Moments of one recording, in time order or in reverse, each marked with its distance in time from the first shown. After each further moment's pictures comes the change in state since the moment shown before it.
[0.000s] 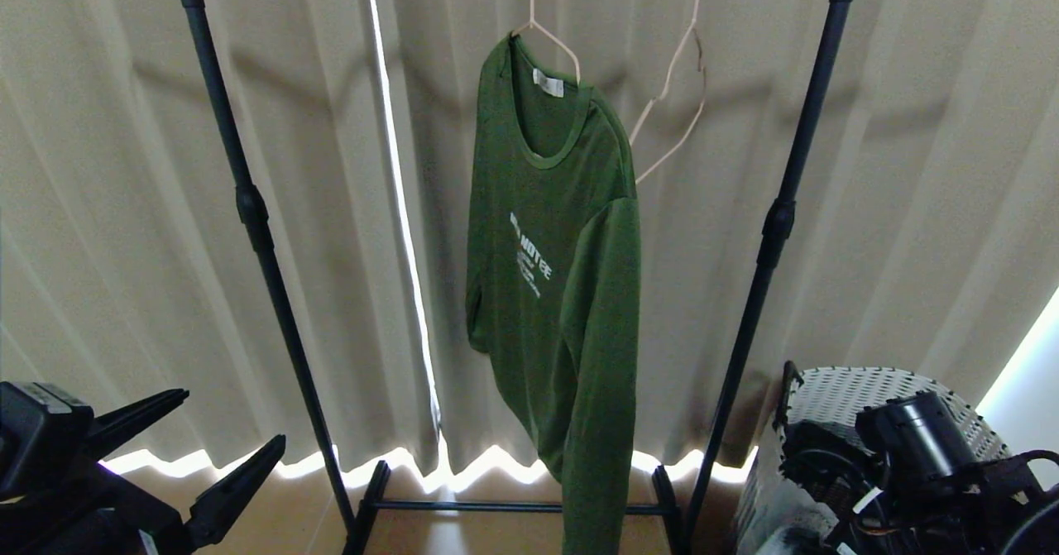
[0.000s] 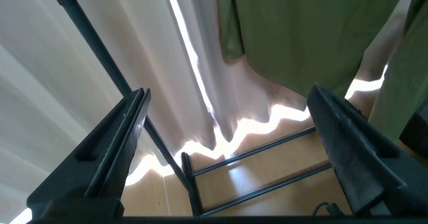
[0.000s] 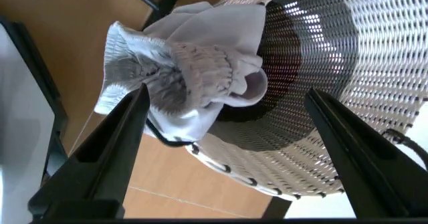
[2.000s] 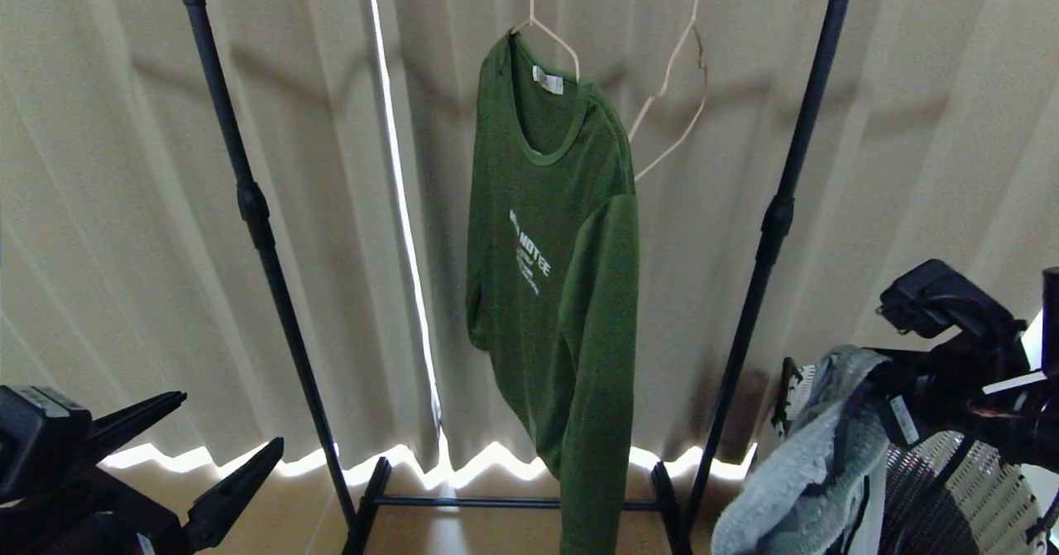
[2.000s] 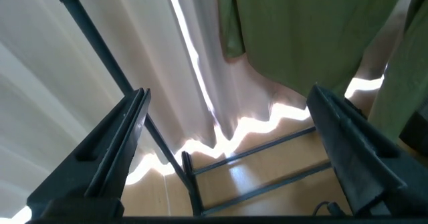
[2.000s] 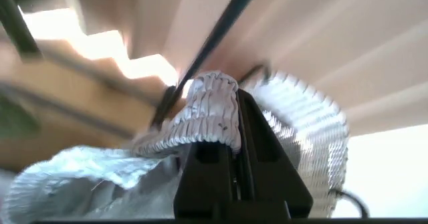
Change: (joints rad) left arm 0.001 -0.011 0.008 0.002 0.002 0.001; right arm -0.039 -0.396 -0.200 -0.005 0.089 0.073
